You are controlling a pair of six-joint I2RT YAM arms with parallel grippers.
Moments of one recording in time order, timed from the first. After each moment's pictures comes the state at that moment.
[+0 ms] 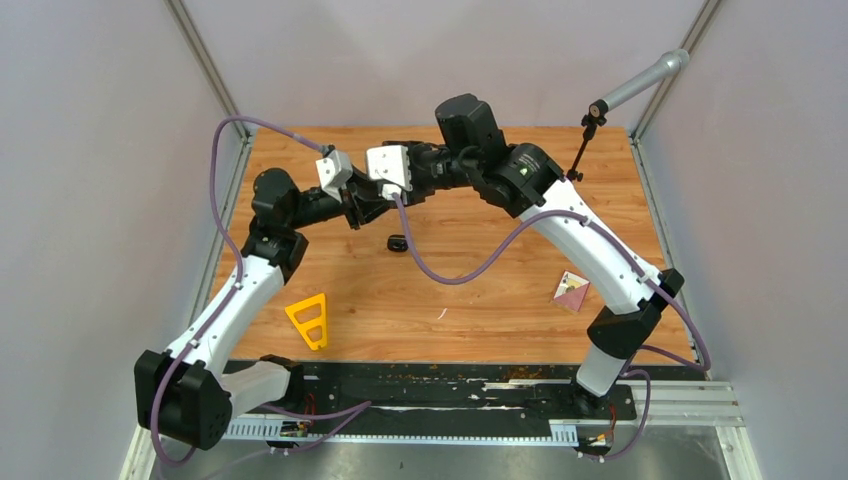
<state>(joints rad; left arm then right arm) -0.30 1.13 0.91 0.38 0.96 -0.05 0.86 1.72 2.10 -0.79 -0.46 -0.97</state>
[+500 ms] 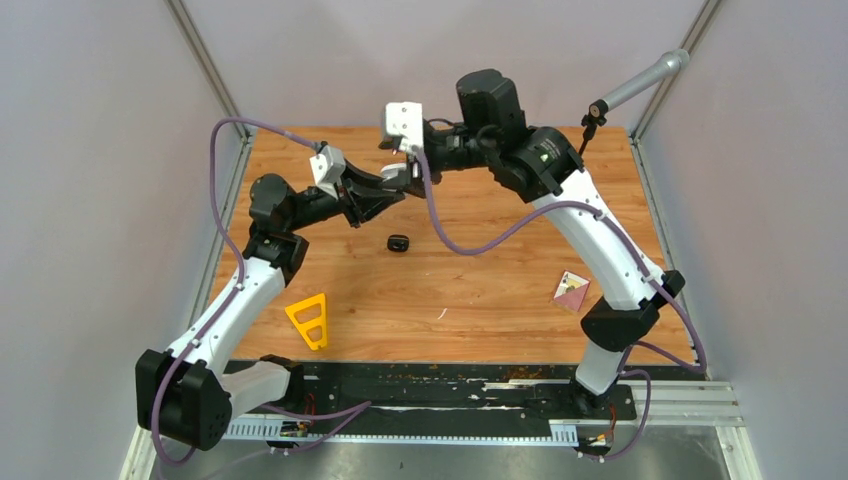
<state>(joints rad) -0.30 1.12 0.87 0.52 0.94 -0.20 0.81 1.77 2.28 -0.86 -0.61 -0.75</state>
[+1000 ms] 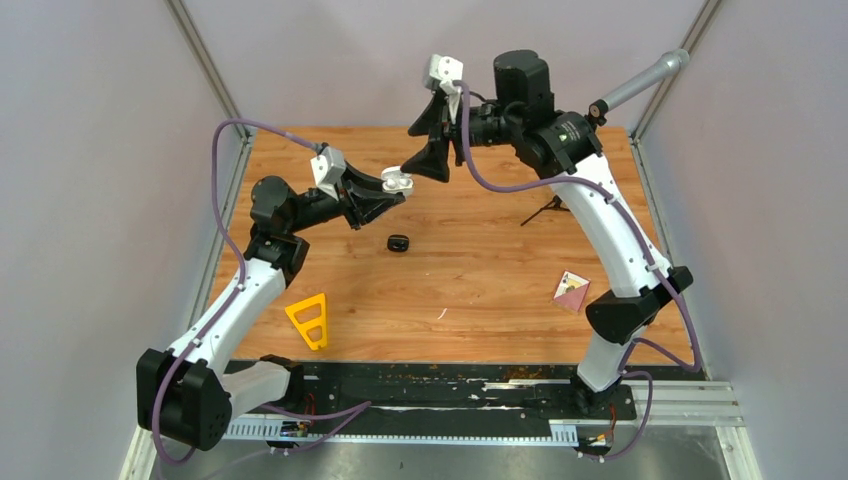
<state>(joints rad) -0.30 1.12 0.85 0.55 0.93 -0.24 0.59 1.77 2.24 -0.74 -0.81 -0.33</state>
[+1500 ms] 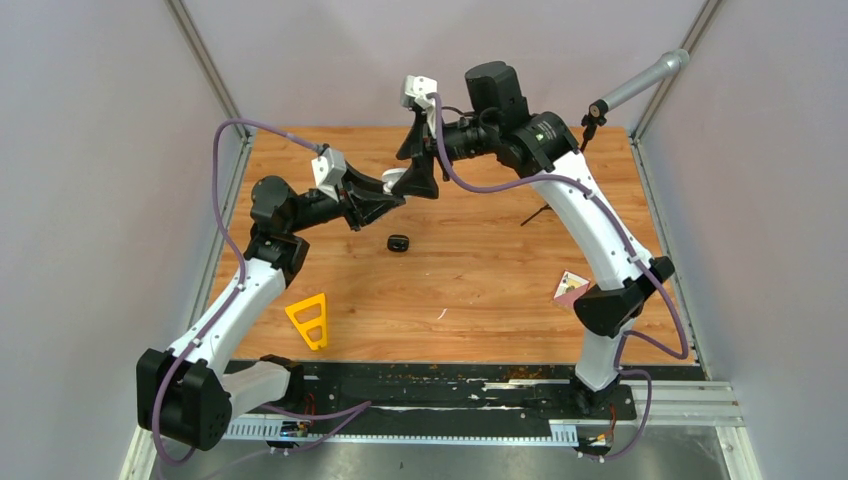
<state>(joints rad) -0.30 1.12 0.85 0.54 0.95 -0.23 0.65 1.83 2.28 -0.88 -0.83 -0.35</state>
